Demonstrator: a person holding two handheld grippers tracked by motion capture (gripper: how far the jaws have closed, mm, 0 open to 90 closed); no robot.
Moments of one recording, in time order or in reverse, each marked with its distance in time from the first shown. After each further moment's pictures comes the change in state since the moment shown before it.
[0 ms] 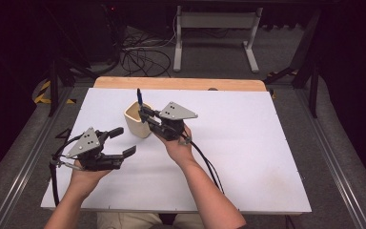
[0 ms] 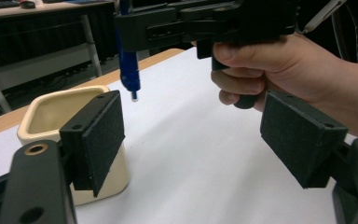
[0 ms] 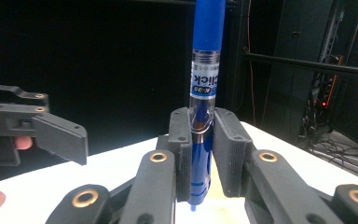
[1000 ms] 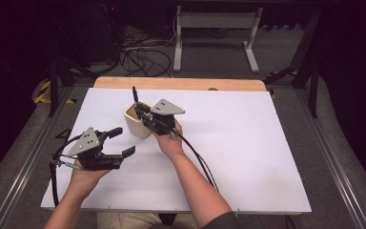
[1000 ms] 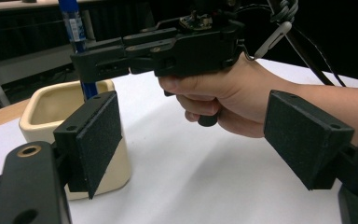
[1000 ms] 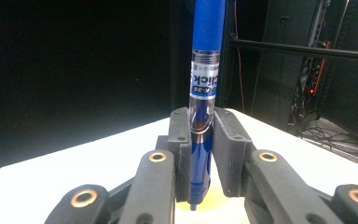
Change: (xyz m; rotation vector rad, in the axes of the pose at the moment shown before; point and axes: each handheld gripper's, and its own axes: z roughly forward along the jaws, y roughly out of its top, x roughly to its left) left arm 0.003 -0.004 0.001 0.004 0.005 -0.016; right arm -0.014 -0.026 0.043 0.041 -0.055 0.013
